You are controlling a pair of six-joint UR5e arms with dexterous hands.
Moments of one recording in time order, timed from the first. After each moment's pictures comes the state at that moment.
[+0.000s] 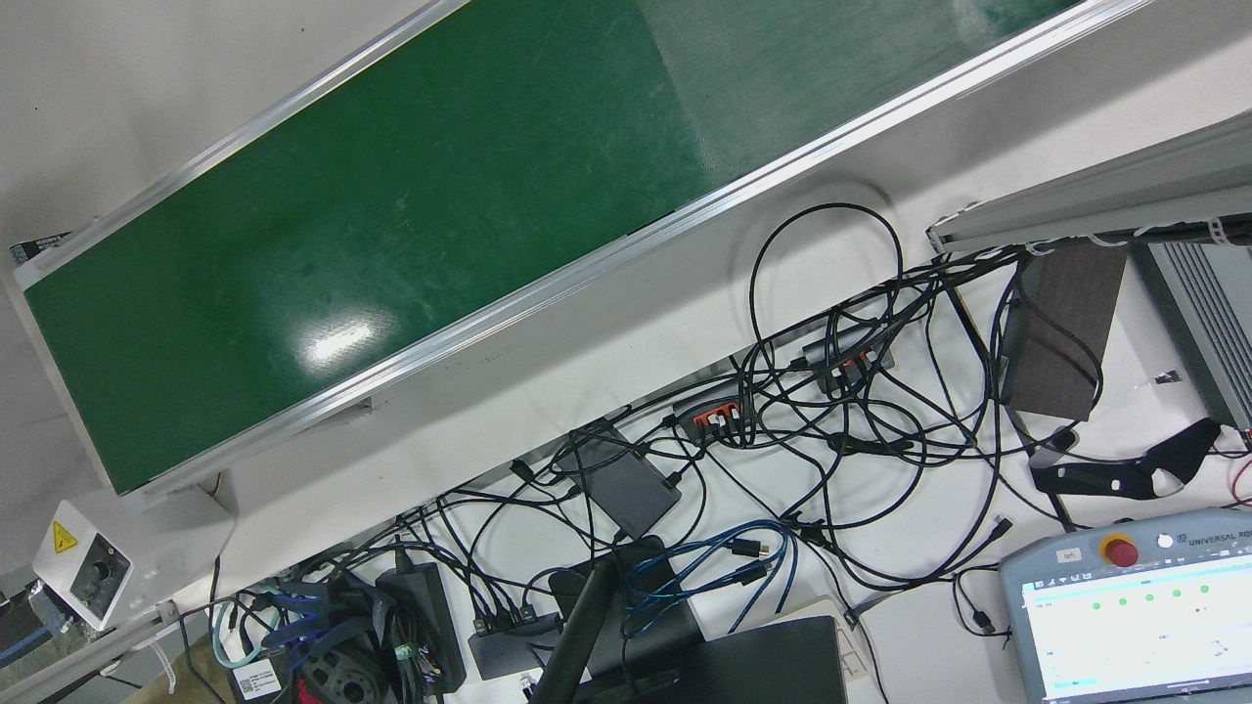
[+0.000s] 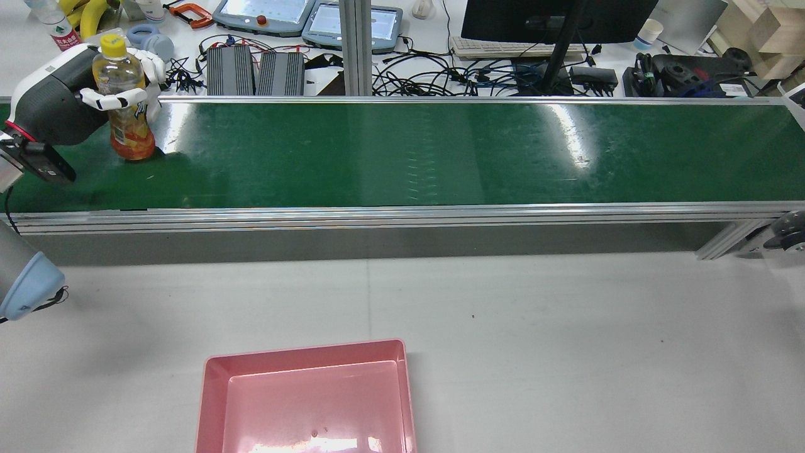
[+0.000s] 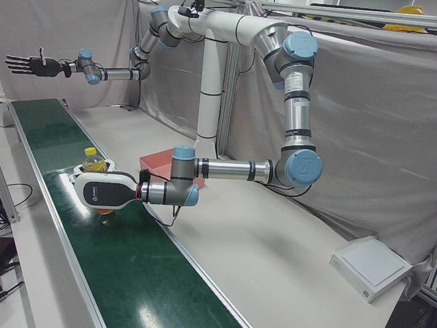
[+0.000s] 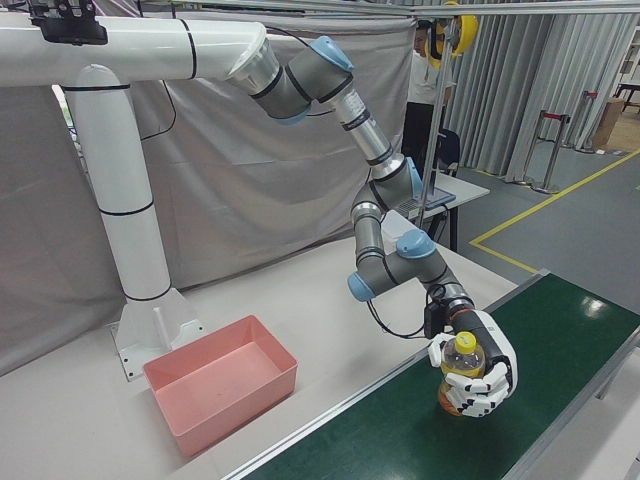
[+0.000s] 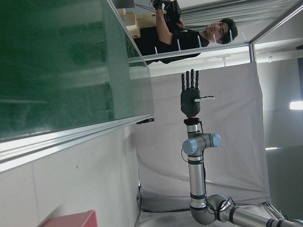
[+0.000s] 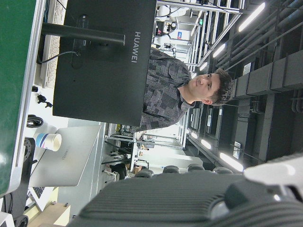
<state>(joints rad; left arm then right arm) -1.04 -1.97 -1.60 -0.02 1.42 0.27 1.57 -1.50 1.58 -3.22 -1.58 -0.10</state>
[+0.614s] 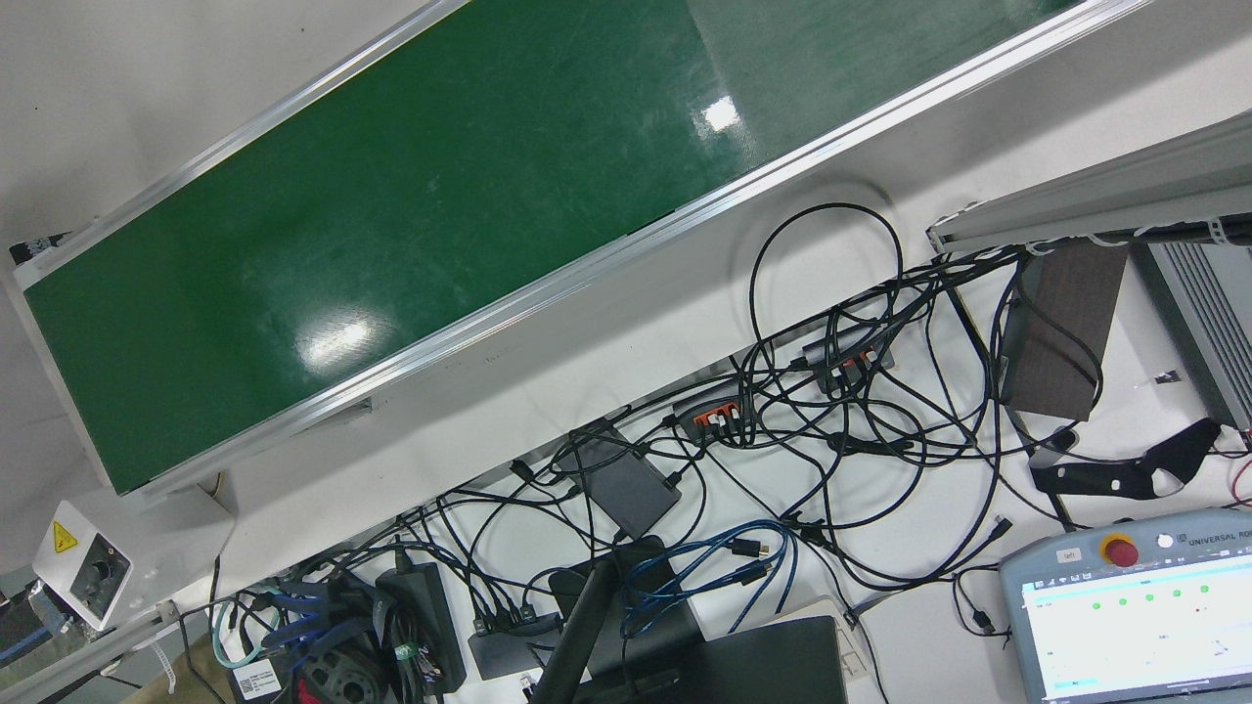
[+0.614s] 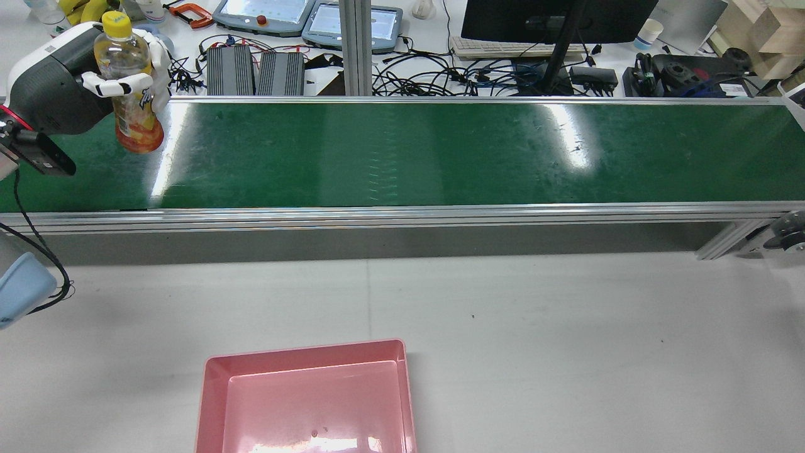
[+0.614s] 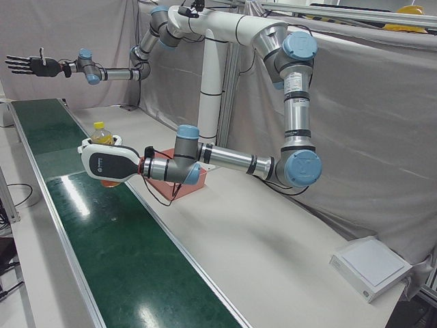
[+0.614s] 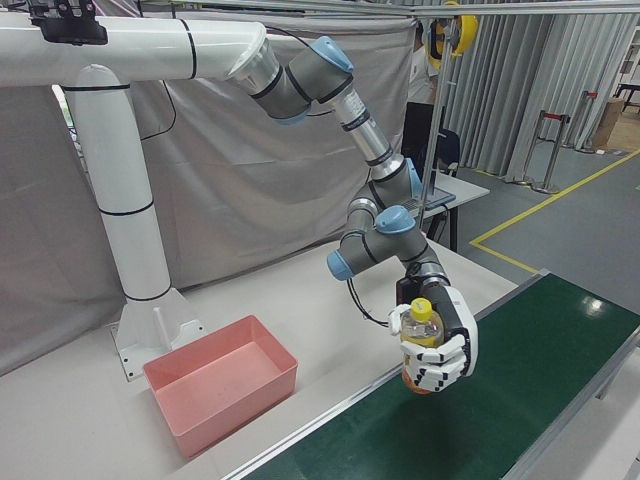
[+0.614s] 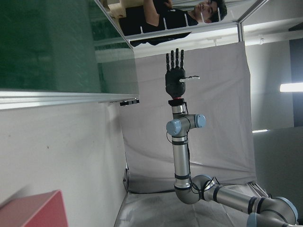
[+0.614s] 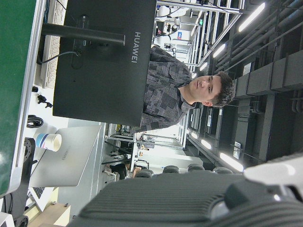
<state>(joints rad) -1.02 -1.96 -1.80 0.09 1.48 0.26 1.57 -1.50 1.58 -3.22 -1.58 -0.10</state>
